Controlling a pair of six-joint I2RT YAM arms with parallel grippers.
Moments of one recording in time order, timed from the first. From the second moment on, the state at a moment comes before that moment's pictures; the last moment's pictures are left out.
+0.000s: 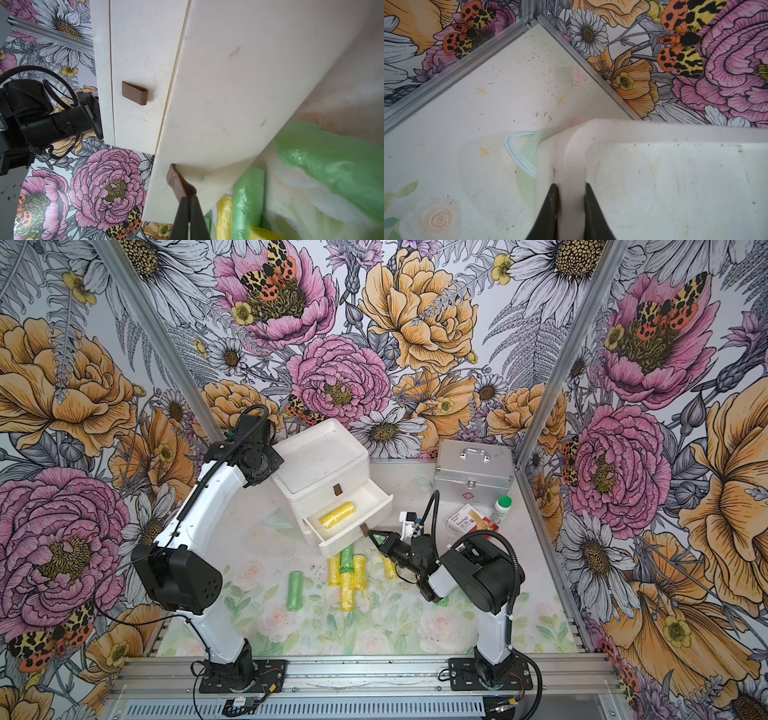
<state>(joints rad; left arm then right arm) -0.17 1.80 1.90 -1.03 -0.32 -0.85 0.59 1.88 0.51 1.32 -0.32 1.26</state>
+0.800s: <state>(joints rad) -0.19 1.79 1.89 -1.03 -0.34 -0.87 0.69 1.80 0.41 1.32 -0.18 1.25</state>
